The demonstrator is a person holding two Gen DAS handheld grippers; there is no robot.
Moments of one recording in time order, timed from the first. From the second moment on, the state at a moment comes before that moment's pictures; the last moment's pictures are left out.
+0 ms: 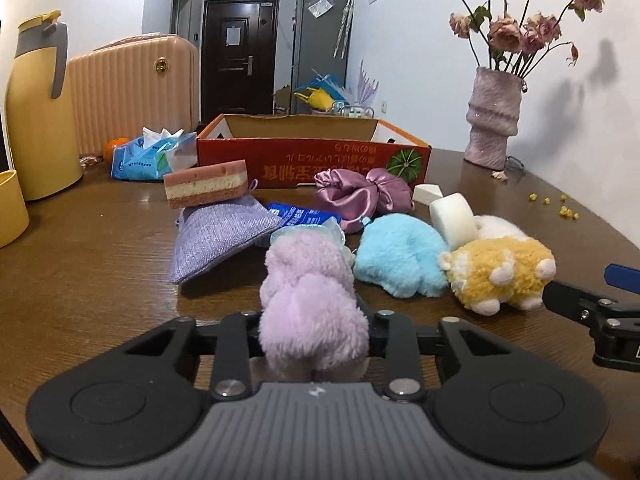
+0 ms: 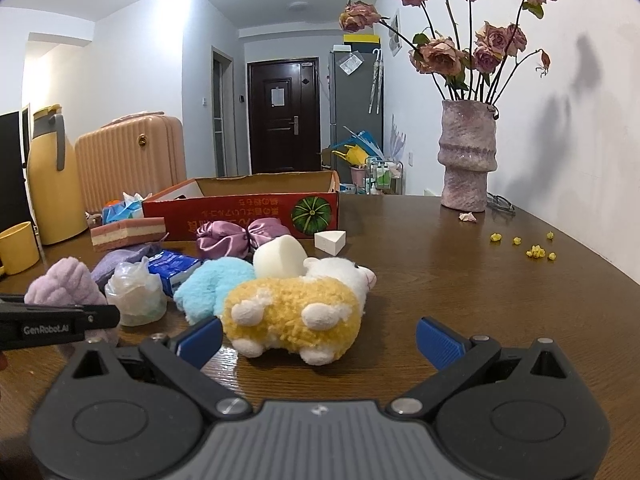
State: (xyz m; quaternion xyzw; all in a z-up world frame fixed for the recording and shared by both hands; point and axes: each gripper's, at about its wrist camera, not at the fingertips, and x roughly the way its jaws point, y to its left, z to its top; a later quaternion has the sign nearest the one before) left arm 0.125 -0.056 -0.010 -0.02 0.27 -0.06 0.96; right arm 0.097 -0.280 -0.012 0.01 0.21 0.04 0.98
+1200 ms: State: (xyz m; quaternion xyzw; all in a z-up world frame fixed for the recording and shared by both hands) left arm 0.109 -0.002 0.003 -0.06 0.20 -0.05 0.98; right arm 0.130 -0.242 -0.004 -0.03 0.24 0.04 0.97
